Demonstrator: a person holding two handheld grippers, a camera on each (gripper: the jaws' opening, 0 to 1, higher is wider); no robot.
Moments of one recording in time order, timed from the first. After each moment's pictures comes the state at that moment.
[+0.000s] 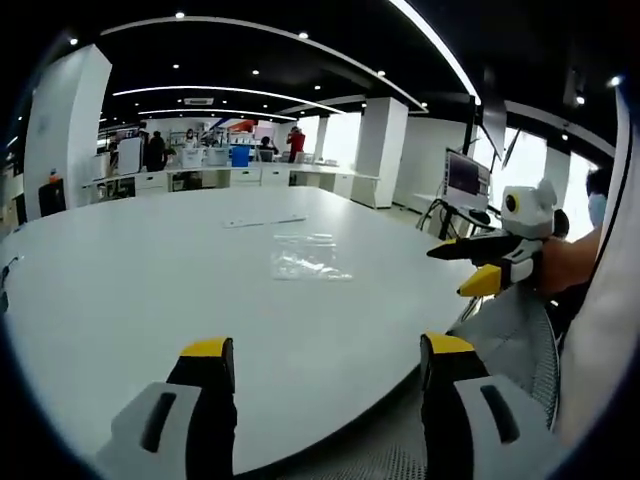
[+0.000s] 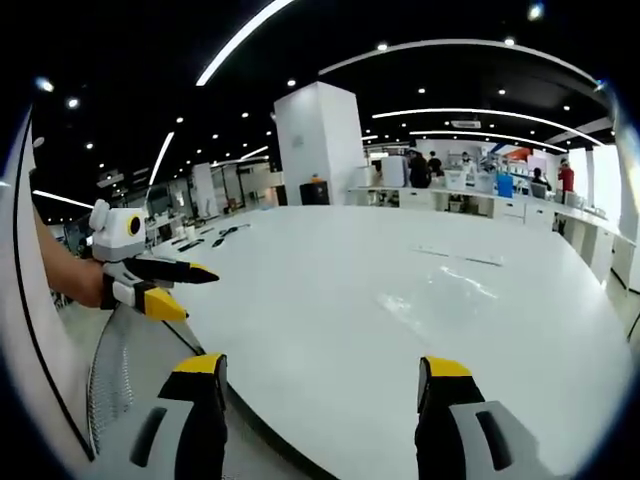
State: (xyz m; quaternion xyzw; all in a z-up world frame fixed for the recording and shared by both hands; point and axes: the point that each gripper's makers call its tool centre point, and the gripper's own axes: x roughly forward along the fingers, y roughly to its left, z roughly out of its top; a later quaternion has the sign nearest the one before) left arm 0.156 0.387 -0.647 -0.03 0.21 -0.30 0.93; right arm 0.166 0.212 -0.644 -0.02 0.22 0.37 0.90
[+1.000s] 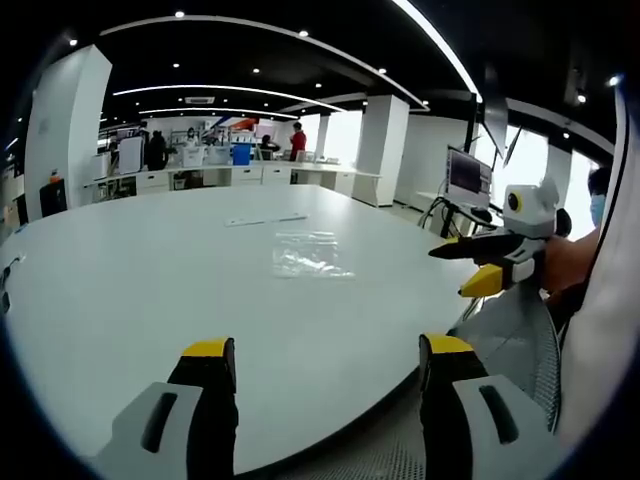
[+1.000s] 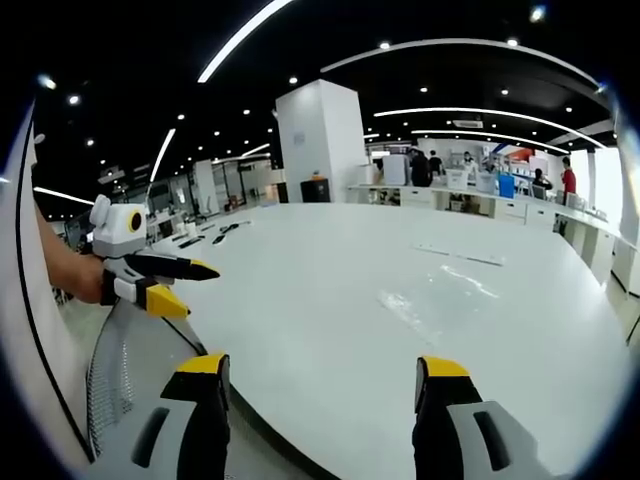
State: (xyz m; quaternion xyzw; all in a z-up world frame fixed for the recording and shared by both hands) left arm 0.157 0.387 -0.646 -0.03 0.21 -0.29 0.93; right arm 0.167 0.210 -0.650 -0.03 0.22 0.37 0.90
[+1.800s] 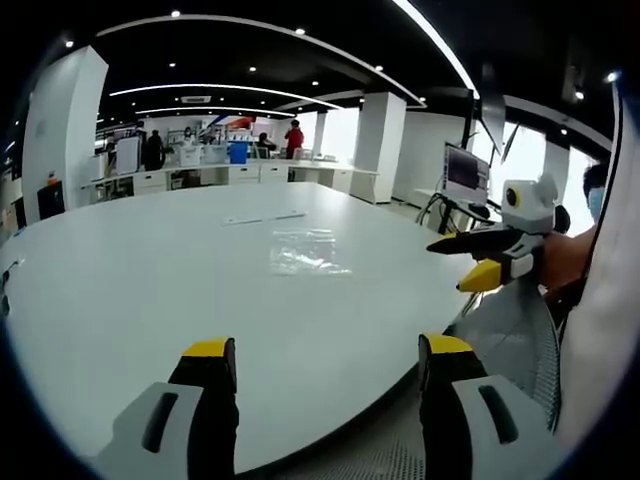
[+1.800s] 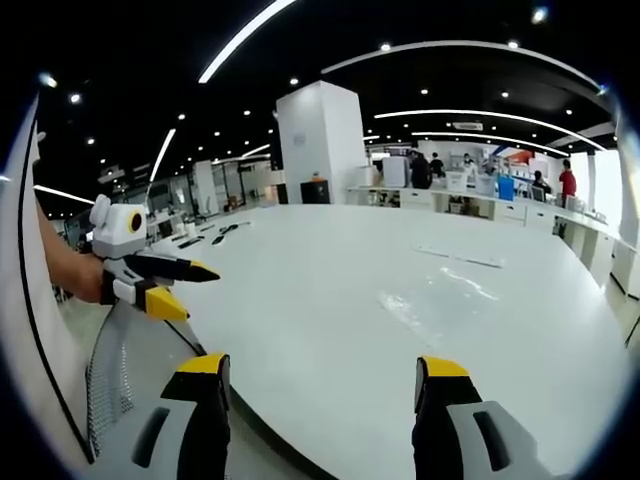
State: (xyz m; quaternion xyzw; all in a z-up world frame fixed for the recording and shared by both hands) left arm 0.153 0.379 -0.643 -0.02 0.21 -0.30 0.93; right arm 0.166 0.212 -0.647 -0.03 0.21 0.37 0.90
